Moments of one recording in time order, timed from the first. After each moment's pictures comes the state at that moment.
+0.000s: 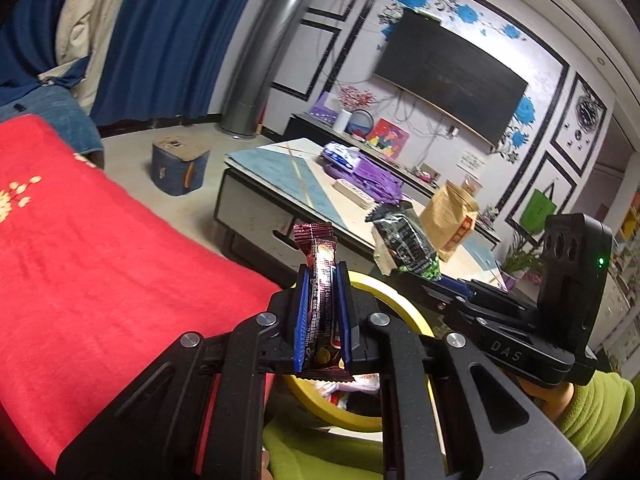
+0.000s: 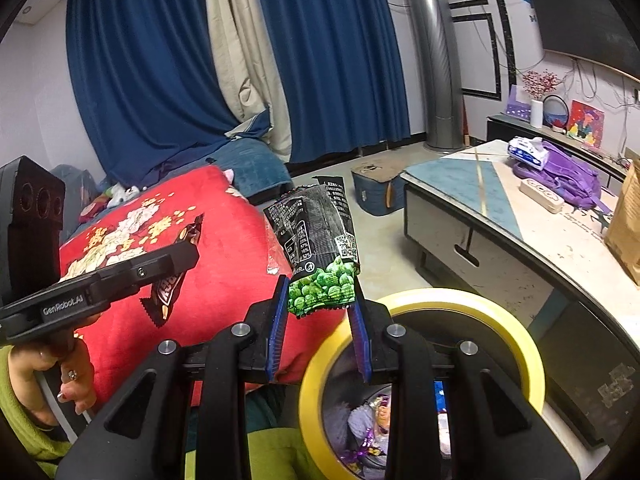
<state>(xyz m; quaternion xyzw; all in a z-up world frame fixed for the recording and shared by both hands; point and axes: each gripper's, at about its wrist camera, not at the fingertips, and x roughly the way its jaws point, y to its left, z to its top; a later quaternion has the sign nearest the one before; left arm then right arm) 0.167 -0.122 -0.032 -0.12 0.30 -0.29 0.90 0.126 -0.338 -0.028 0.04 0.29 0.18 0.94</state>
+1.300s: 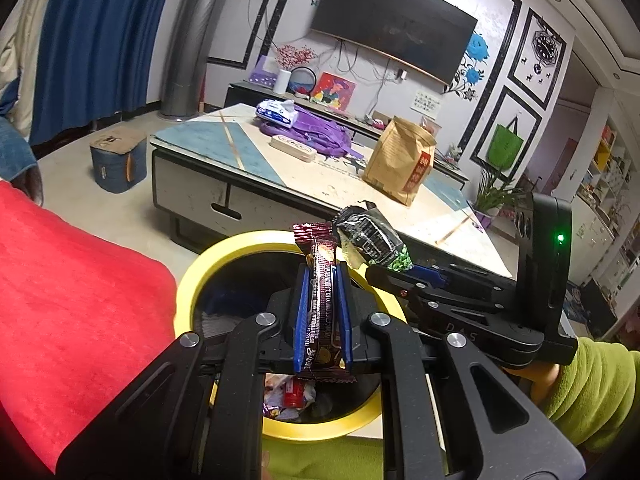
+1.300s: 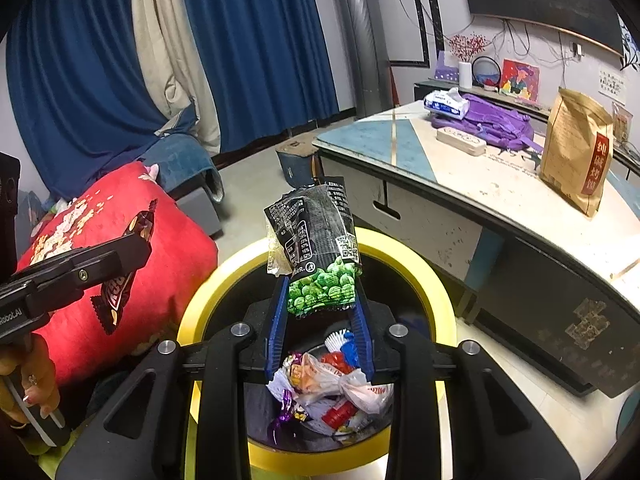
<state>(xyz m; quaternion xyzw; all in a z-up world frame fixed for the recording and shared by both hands) 0.168 -0.227 -0.071 -0.04 0.32 -0.38 0.87 0.107 -0.435 -0.093 0.07 0.34 0.07 0.94</state>
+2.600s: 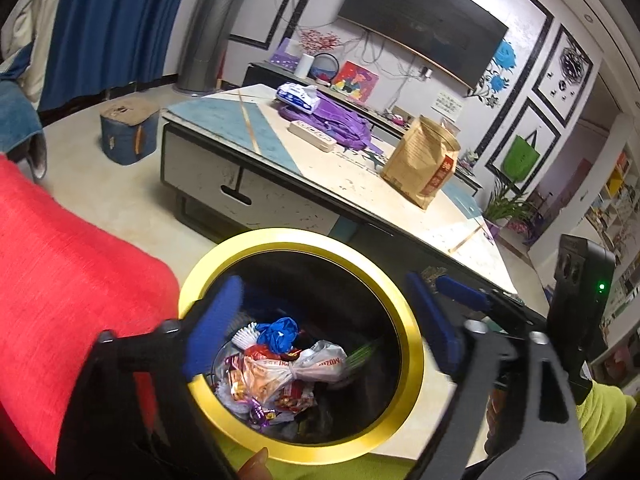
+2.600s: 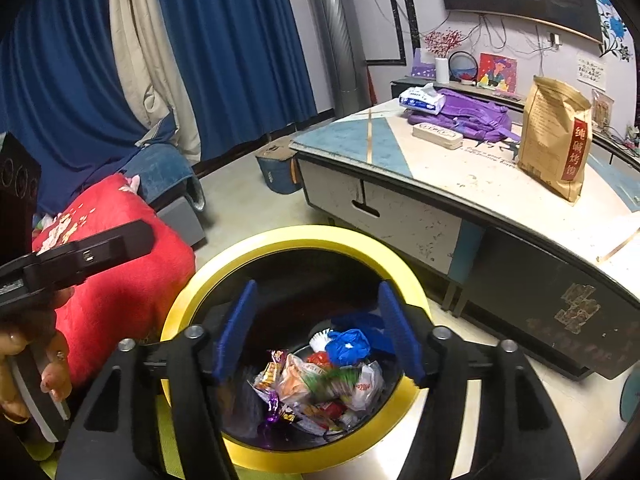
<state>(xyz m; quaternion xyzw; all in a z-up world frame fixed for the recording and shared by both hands) 0.198 -0.229 -0.080 -0.08 0.37 -0.34 0.86 0.104 -0.453 -0.094 0.08 0.33 0.03 0.94</state>
